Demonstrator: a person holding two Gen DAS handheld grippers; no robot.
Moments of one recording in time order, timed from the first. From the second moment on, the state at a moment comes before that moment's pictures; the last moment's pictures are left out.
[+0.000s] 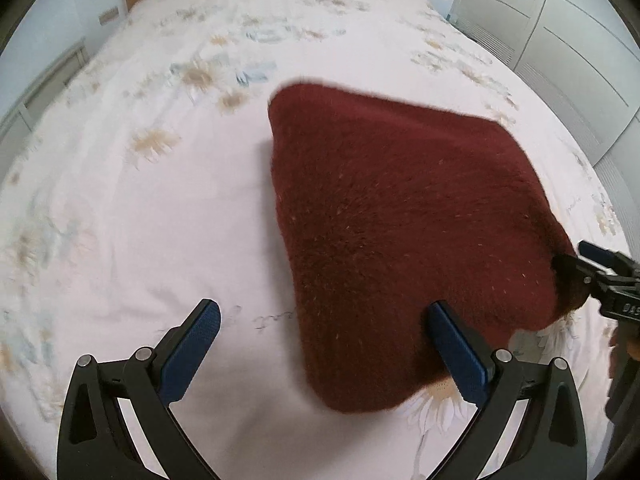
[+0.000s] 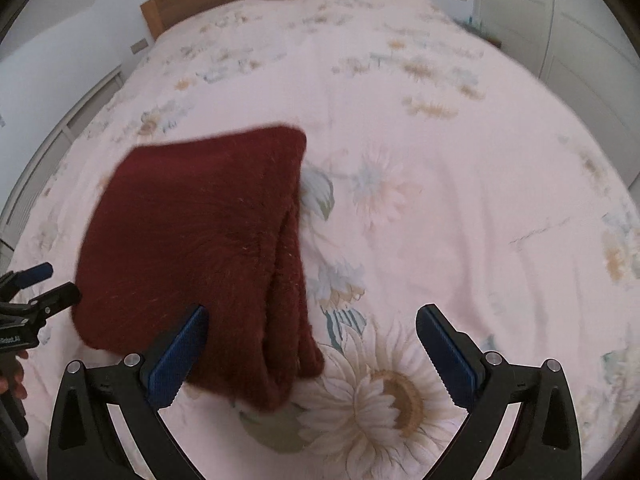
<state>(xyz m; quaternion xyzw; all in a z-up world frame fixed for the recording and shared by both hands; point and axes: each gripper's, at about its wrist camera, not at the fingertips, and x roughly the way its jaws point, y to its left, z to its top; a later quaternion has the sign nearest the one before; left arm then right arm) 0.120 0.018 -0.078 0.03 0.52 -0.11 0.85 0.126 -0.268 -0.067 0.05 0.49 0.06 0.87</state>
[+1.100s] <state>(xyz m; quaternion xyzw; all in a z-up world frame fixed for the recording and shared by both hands) 0.040 0.022 -0.008 0.04 0.49 -0.01 0.87 0.025 -0.290 0.016 0.01 0.45 0.01 0.89</state>
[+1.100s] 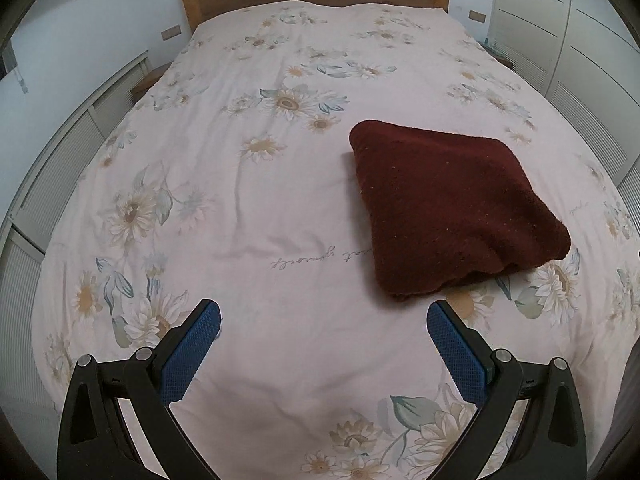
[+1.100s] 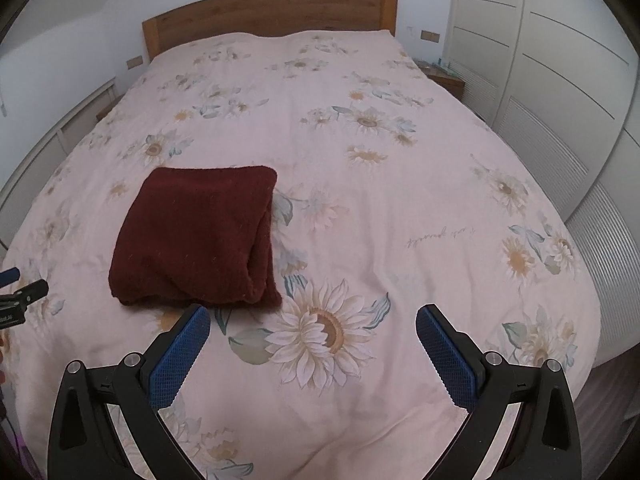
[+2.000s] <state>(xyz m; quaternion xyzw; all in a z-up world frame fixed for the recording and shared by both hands) 0.032 0.016 -0.009 0.05 0.49 -0.01 0.87 0.019 -0.280 0.018 -0.01 0.46 0.01 0.89</state>
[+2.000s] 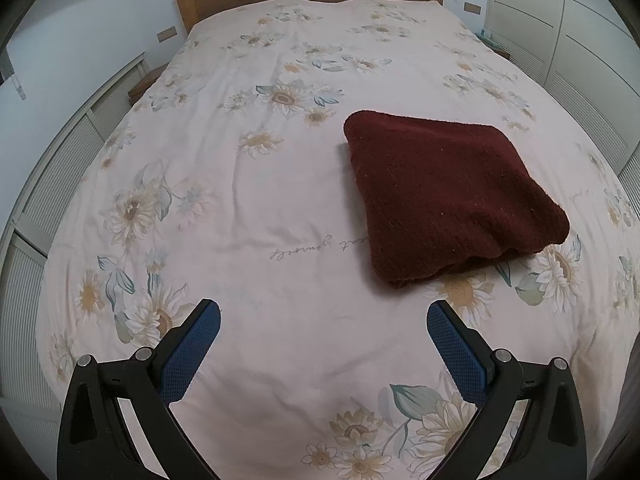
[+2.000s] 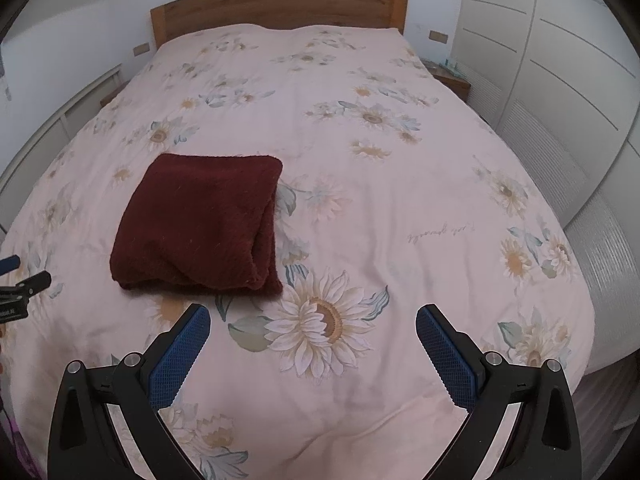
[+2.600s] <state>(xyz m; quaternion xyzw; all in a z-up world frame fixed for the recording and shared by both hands) 0.037 0.005 -0.012 0.06 0.49 -0.01 0.87 0.018 -0.271 0.020 -0.03 0.46 0.02 0.89</state>
